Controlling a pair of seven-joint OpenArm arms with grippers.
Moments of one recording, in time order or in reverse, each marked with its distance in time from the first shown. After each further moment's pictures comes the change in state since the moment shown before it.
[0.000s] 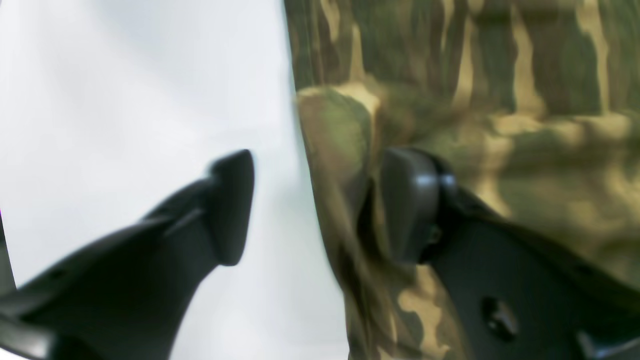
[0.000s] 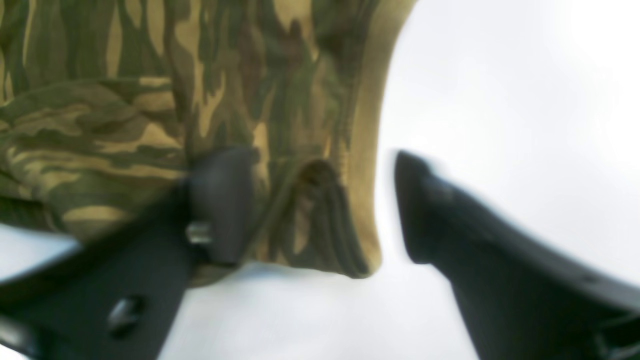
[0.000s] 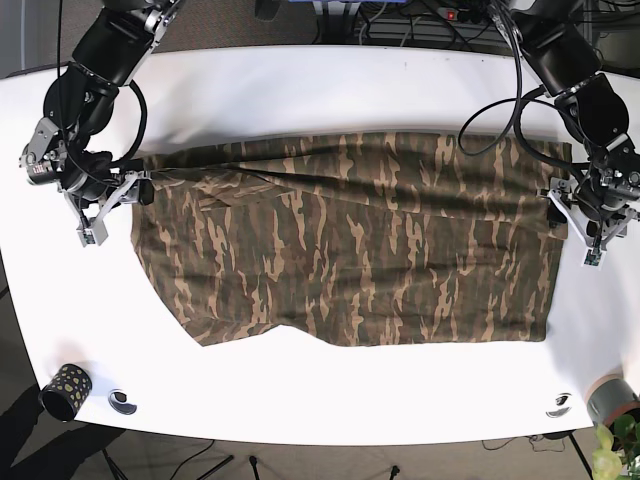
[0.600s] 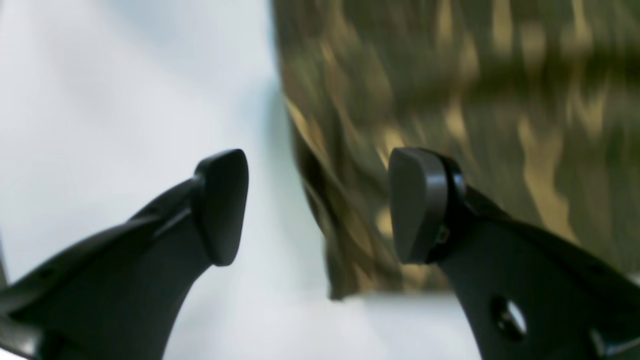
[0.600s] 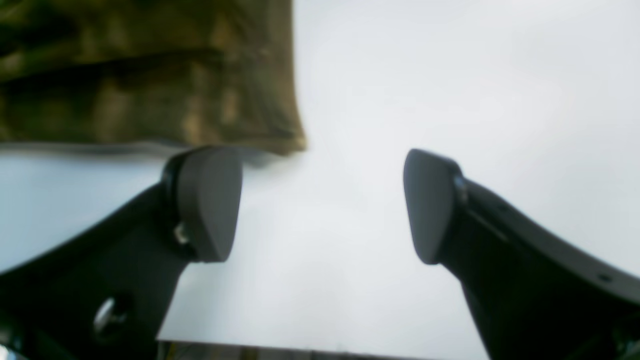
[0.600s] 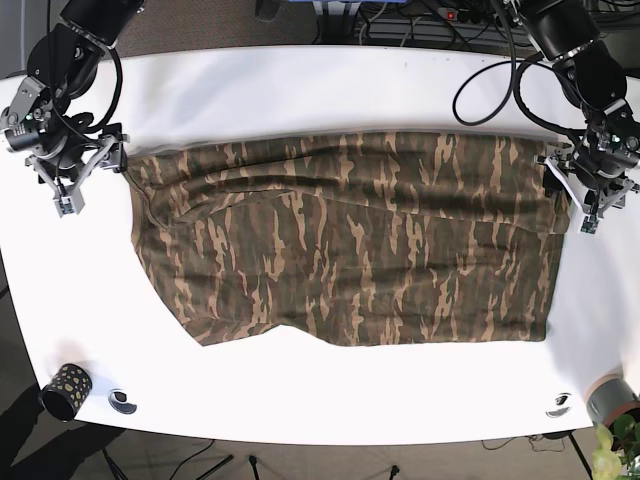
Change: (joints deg) left arm 10.9 0.0 0.0 7.1 -4.9 0.2 0.4; right arm -12.0 1.8 2.9 16.0 2.3 -0.1 -4.0
